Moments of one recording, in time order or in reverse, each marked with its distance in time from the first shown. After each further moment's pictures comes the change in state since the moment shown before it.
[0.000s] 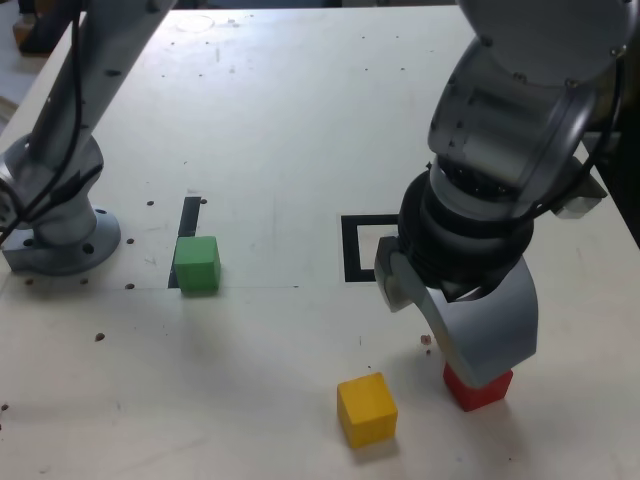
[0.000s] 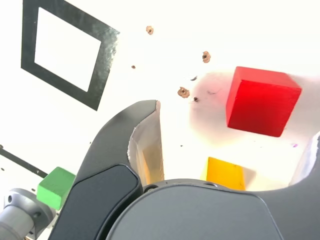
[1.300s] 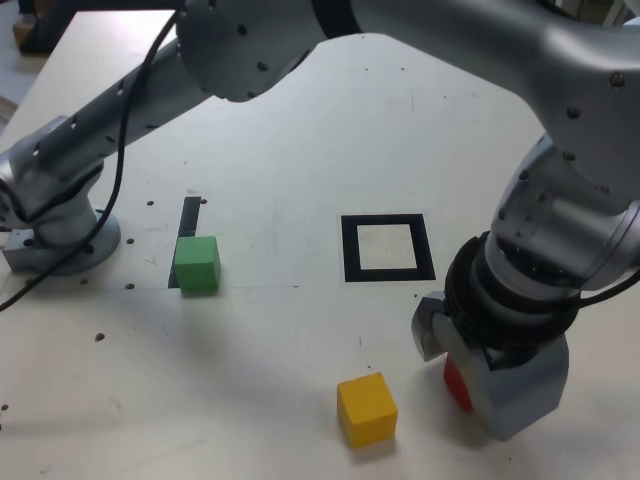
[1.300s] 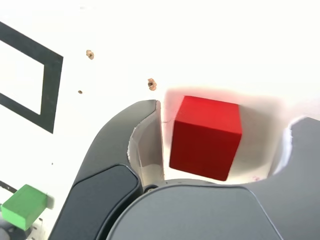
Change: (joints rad) arm -0.014 0.199 -0.251 0.091 -0.005 -0.010
